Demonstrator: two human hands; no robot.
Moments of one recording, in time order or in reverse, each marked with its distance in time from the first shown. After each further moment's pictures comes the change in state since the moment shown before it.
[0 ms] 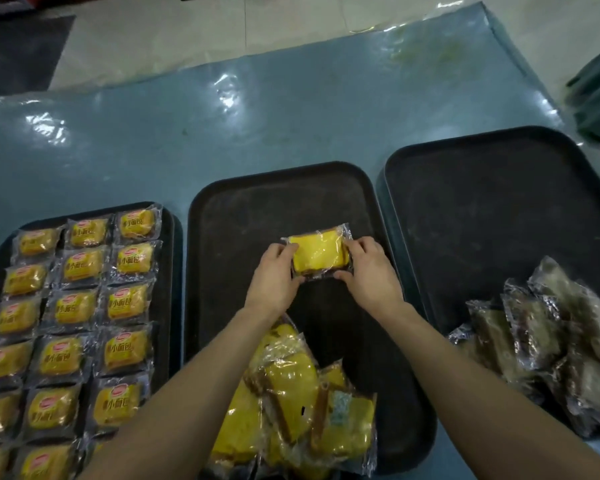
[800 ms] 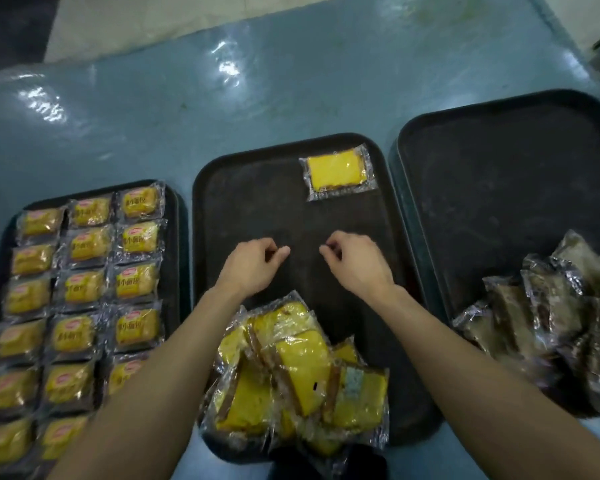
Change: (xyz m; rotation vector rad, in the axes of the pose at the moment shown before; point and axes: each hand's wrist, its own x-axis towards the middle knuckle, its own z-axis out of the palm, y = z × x) left_hand -0.015 -0.035 -0.048 0.018 -0.193 -0.137; right_hand -0.012 -0.040 0.009 0.152 -0.062 -0.015
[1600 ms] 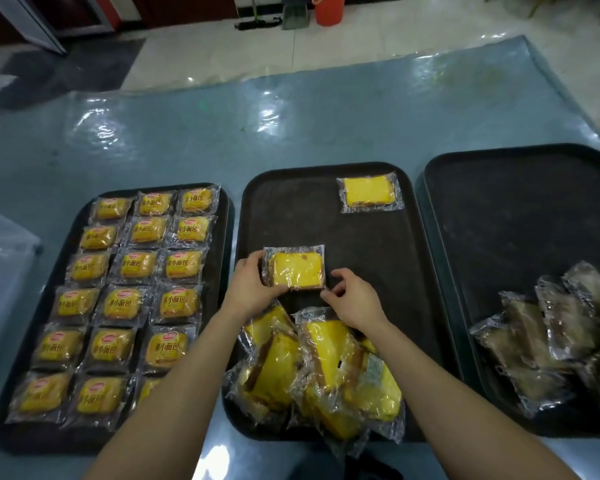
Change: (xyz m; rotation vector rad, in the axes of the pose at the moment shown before) left_hand -0.057 -0.072 0.018 -0.299 0.193 -0.173; right_hand -0.050 -0.026 0.052 0.232 -0.175 0.141
